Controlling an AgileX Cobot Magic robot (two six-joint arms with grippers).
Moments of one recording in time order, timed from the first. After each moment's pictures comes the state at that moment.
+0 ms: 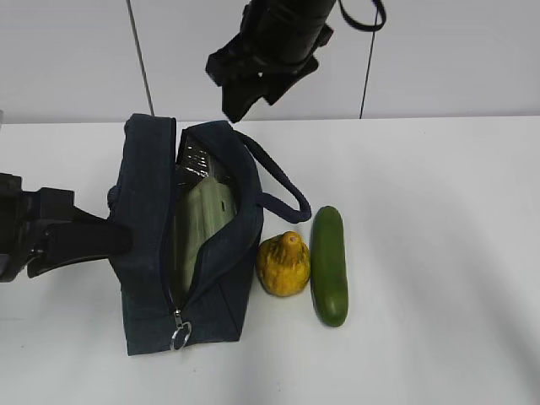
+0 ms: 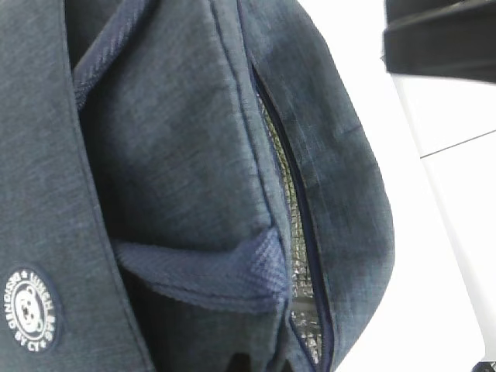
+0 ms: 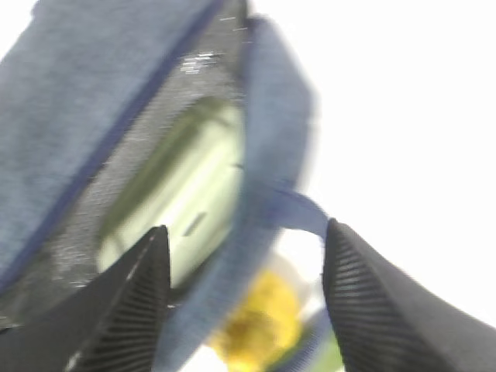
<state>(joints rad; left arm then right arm) -0.15 1.25 -0.53 -1.40 0.72 1.03 0.50 2.09 -2.13 0.18 1.24 -0.27</state>
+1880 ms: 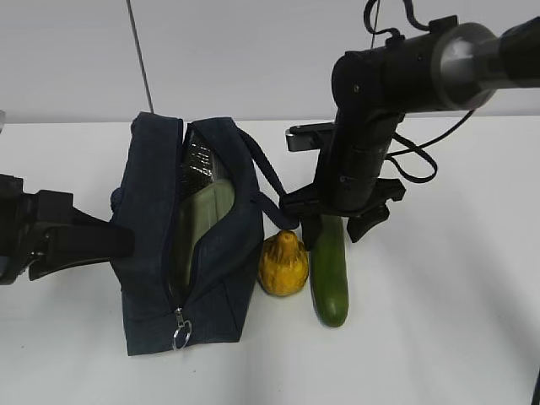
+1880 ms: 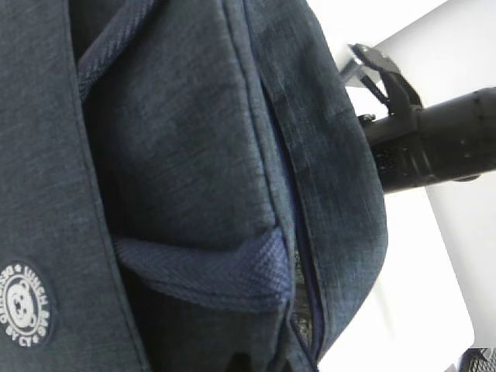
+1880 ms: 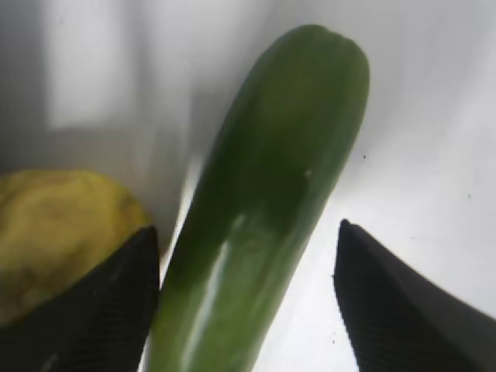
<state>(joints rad) -0.15 1.25 -0.53 -1.39 0.74 1.03 0.42 2.10 -1.56 0.06 0.96 0.18</state>
